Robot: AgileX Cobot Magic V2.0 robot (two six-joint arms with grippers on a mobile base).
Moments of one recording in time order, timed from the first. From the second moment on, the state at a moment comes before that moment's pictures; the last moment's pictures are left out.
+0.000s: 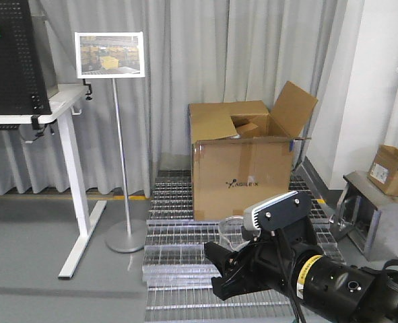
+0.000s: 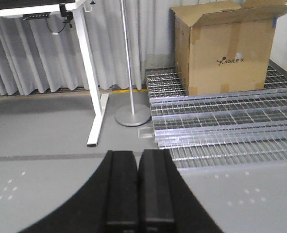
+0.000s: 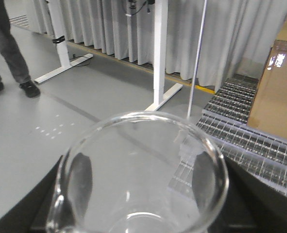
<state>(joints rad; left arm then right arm) -0.07 -0.01 0.03 0.18 0.28 -0.18 0.48 1.51 -0.86 -0.44 -0.31 0.41</state>
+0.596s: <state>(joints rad) -0.07 -0.01 0.03 0.18 0.28 -0.18 0.48 1.51 -0.86 -0.44 -0.31 0.41</state>
